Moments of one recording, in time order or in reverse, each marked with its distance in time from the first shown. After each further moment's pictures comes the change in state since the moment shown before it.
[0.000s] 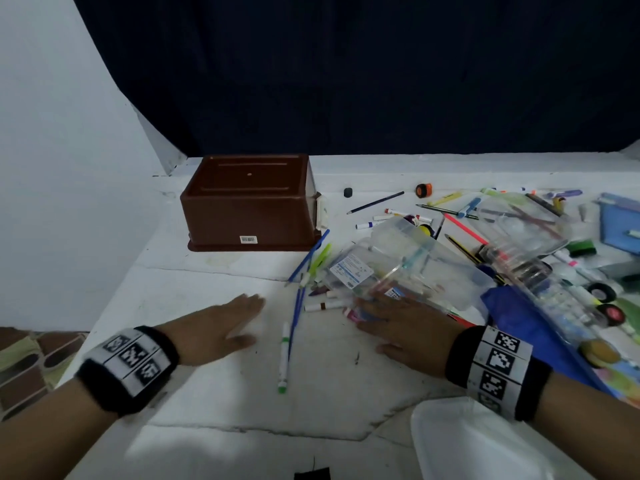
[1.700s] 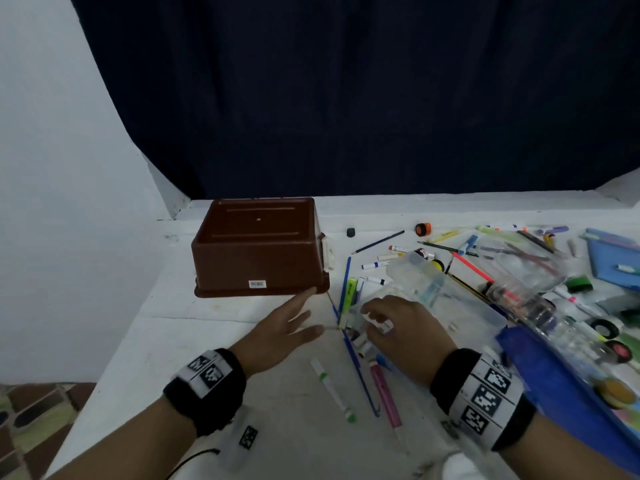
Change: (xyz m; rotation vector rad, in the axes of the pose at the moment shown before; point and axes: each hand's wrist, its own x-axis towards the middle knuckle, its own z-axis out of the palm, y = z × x) left_hand 0.071 0.039 -0.021 -1.099 0.299 0.240; right_hand 0.039 -0.028 -0.059 0.486 0.483 0.435
